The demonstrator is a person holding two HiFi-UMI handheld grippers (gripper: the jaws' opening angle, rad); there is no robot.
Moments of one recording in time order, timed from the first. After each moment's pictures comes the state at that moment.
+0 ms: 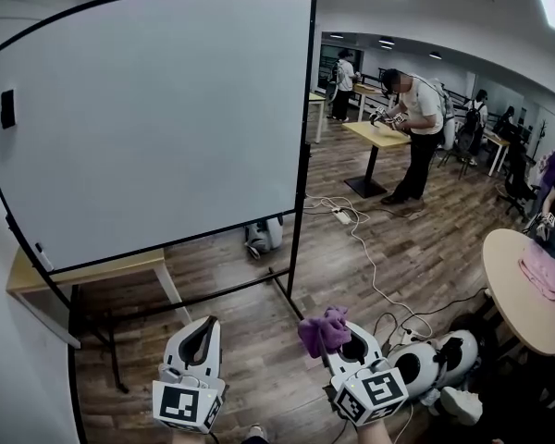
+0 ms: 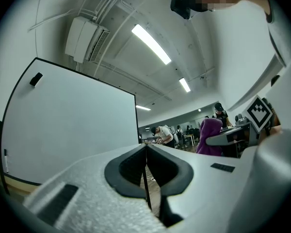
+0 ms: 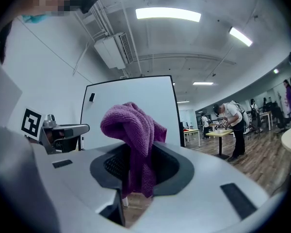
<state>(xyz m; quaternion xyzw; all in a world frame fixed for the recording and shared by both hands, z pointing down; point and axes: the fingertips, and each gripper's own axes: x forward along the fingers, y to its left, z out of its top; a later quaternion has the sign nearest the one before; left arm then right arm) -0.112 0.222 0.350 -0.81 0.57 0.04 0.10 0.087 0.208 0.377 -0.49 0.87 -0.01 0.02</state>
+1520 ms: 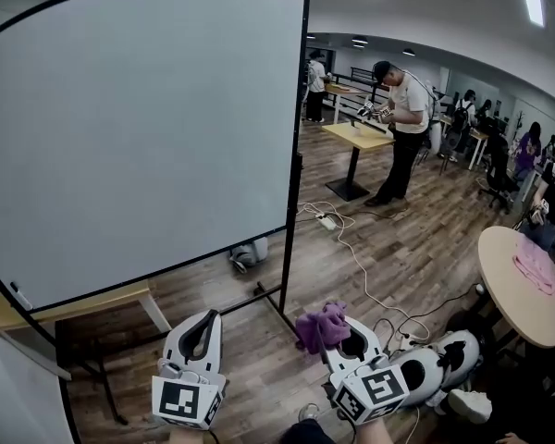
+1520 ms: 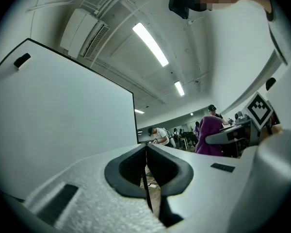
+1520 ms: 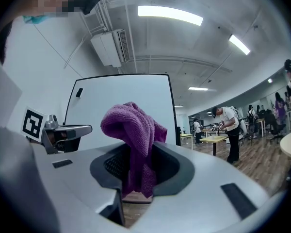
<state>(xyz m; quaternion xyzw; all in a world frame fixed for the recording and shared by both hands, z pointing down) -0.138 0.094 0.345 -0.84 0.52 0.05 0.12 0.052 0.104 0.367 -0.54 0.84 0.01 0.03</state>
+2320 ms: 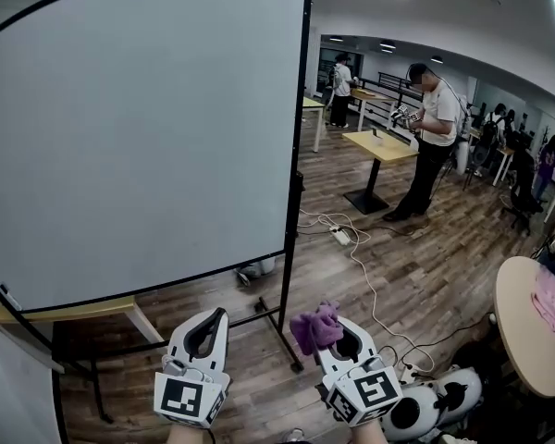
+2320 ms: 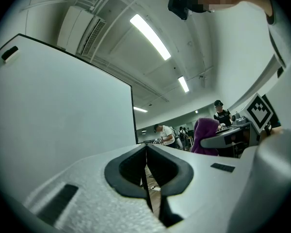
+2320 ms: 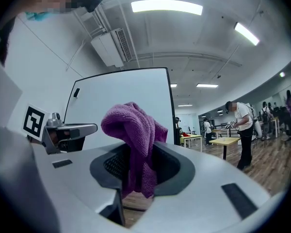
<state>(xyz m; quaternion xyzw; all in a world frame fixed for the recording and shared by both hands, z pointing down) -0.050 -0.021 0.332 -0.83 0.55 0.05 0.12 0.115 -0.028 0.357 -0.48 0.88 0.02 0.02</state>
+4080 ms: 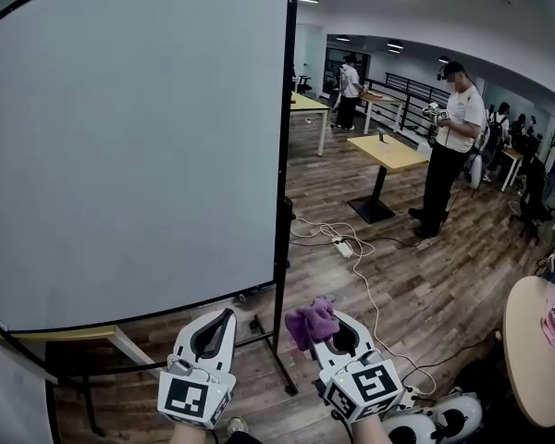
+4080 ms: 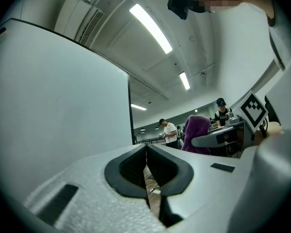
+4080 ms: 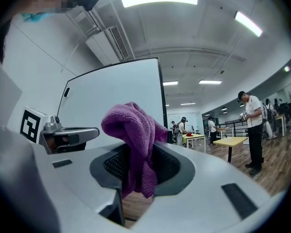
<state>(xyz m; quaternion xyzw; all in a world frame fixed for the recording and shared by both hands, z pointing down) 0.001 -0.161 0.332 -0.83 0.54 0.04 0.12 0.143 -0.177 0.347 -0.46 0.89 0.01 0.02</state>
